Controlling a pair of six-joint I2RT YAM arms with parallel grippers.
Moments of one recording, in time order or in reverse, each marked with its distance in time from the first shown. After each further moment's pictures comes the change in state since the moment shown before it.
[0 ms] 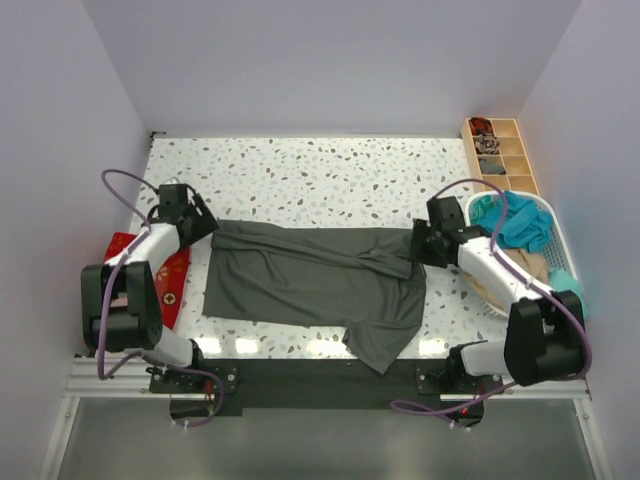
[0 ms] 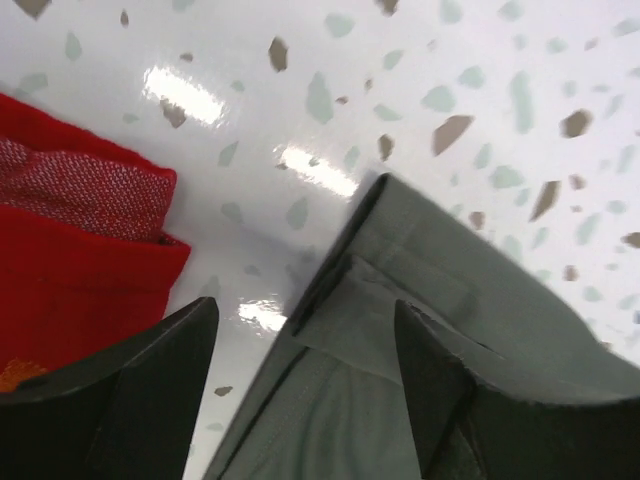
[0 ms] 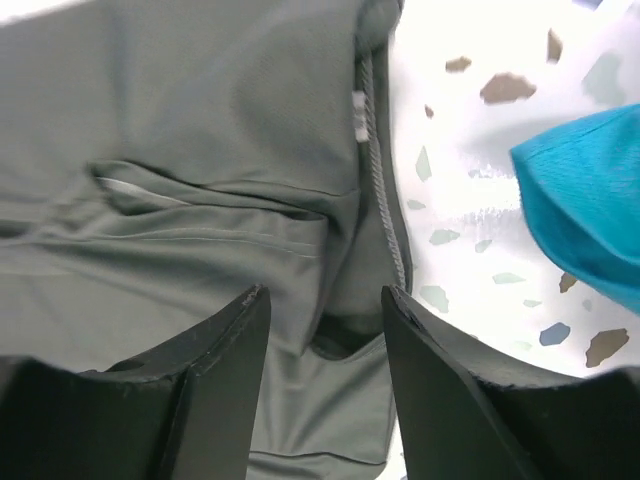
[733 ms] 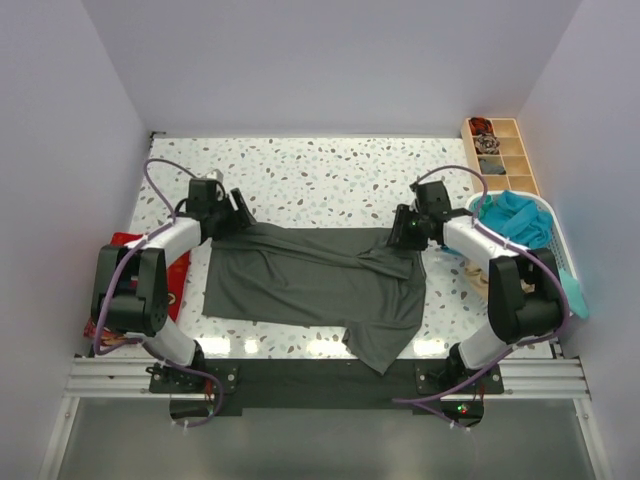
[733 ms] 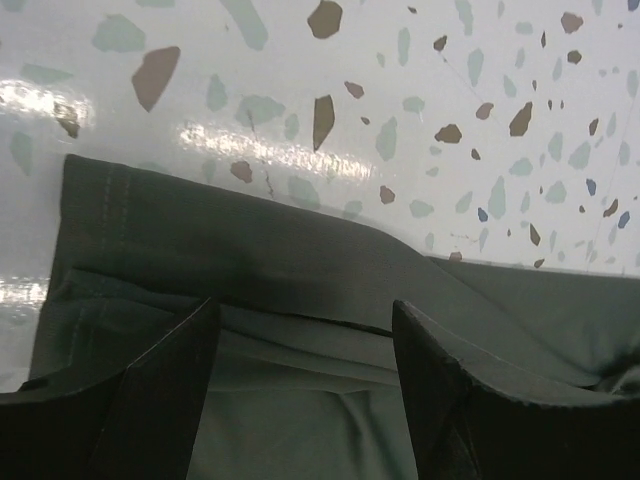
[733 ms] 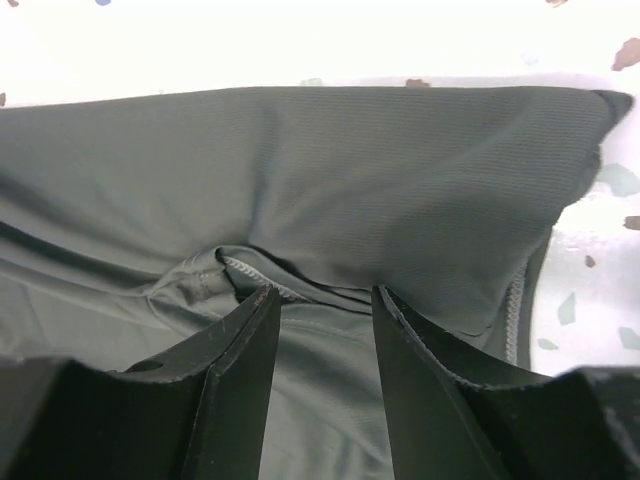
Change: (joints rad) left arm -0.155 0.070 0.041 0.125 0.235 -0.008; right arm 0.006 0.221 0.132 0.156 -0.193 -0.008
